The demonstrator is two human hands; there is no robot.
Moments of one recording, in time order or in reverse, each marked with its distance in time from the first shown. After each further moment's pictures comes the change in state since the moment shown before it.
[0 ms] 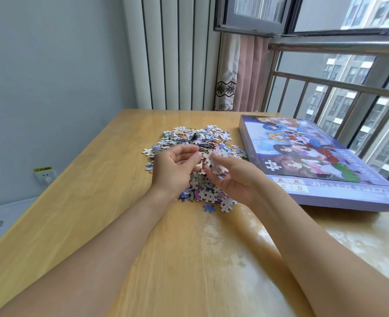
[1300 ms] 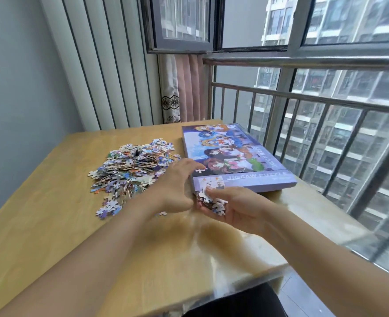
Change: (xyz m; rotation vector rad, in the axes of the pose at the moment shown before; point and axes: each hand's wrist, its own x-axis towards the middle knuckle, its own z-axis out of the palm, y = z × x) left_hand -0.024 0.031 0.086 0.879 -0.790 0.355; right_hand -0.130 -0.040 -0.091 -0.079 -0.038 0.118
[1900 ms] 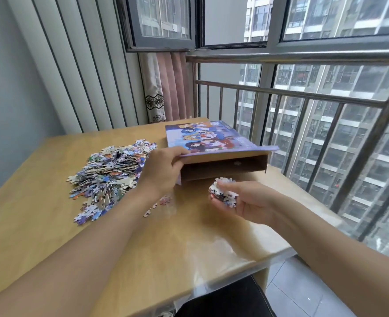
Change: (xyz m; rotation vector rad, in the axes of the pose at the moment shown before) left_hand 0.037 0.031 0.011 -0.040 0.509 0.098; right_hand -0.026 -0.023 -0.051 0.084 0.246 -0.025
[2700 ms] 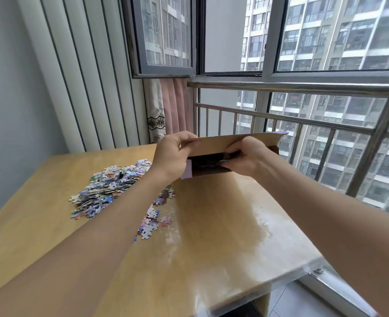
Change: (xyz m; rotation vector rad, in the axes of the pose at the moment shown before) left_hand 0.064 0.050 -0.028 -0.453 0.034 -0.103; right_hand 0.029 -0.123 0.047 0.214 0.233 -0.189
